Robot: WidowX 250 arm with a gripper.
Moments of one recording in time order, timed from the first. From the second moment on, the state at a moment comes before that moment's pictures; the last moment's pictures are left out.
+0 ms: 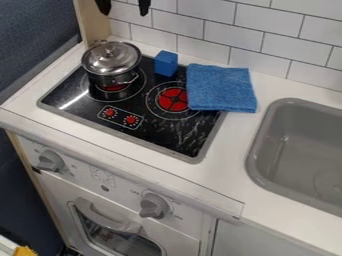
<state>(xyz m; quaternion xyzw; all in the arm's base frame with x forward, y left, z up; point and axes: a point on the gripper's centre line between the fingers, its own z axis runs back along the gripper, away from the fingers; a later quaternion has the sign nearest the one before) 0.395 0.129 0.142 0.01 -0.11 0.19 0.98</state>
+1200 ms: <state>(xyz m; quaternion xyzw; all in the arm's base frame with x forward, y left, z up) 0.437 0.080 0.073 -0.01 -0.05 0.07 1.00</state>
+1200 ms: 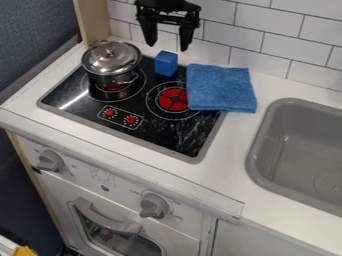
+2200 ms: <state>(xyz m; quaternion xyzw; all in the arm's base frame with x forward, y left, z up) 0.434 0.083 0.033 0.01 0.01 0.05 1.00</state>
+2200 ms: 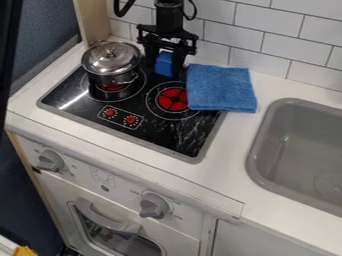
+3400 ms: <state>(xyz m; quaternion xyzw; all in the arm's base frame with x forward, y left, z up) 0.363 0.131 0.135 0.01 -0.08 0.20 0.98</state>
